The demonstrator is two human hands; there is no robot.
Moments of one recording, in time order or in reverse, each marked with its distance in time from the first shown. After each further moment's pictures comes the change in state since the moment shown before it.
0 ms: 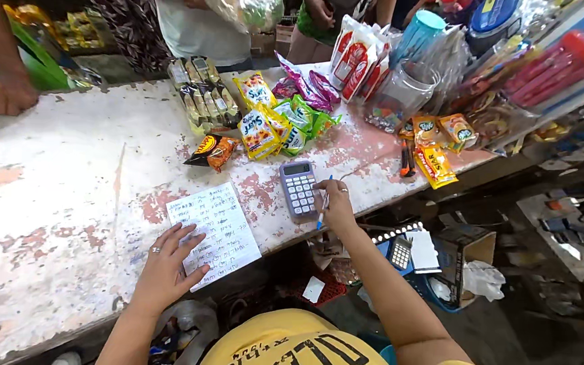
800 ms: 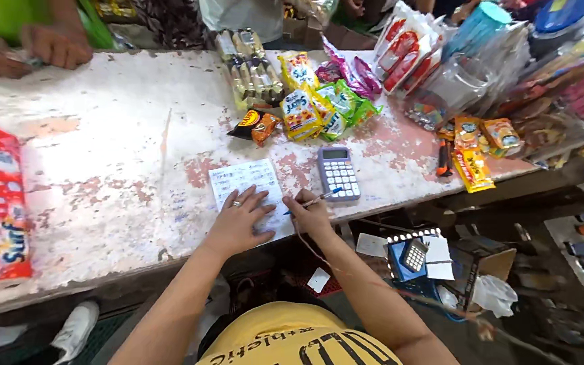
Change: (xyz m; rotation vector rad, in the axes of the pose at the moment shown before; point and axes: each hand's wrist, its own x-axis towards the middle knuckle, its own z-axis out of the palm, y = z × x) left_hand 0.038 0.030 0.023 0.053 -0.202 0.073; right_hand -0.037 -0.109 0.088 0.692 -0.224 0.181
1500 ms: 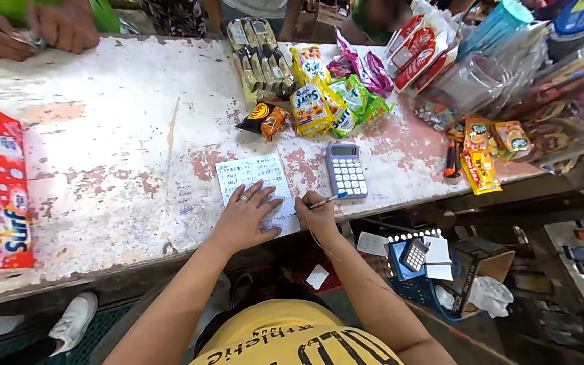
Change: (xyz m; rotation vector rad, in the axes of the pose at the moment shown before) left_hand 0.004 0.003 0.000 0.051 -0.037 -0.007; right_hand -0.003 0.011 0.001 -0.061 0.077 -0.211
